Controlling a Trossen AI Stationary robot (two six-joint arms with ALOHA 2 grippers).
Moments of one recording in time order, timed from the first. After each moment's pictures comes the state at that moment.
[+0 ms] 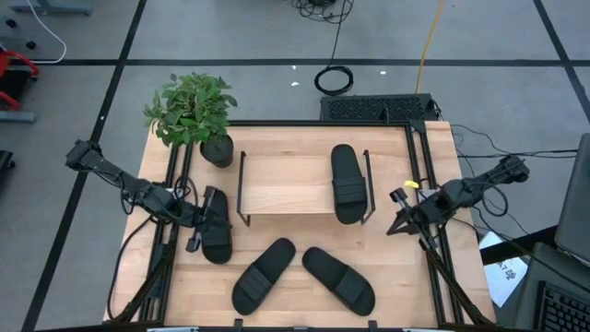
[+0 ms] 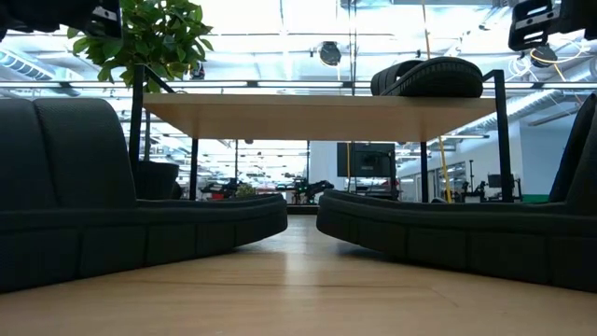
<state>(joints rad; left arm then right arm) -0.50 0.52 0.25 0.24 -0.18 0.27 0.43 0.19 0.15 0.09 -0.11 -0.15</state>
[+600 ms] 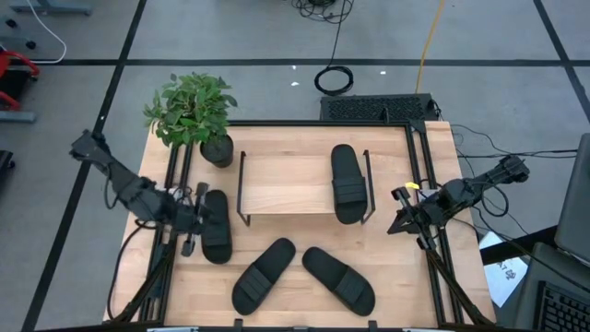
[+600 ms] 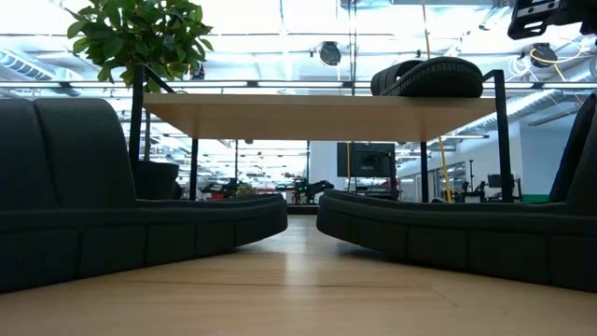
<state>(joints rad) -0.67 0.72 0.69 -0.17 -0.50 0.25 0.43 0.19 0.15 0.14 -0.10 -0.26</state>
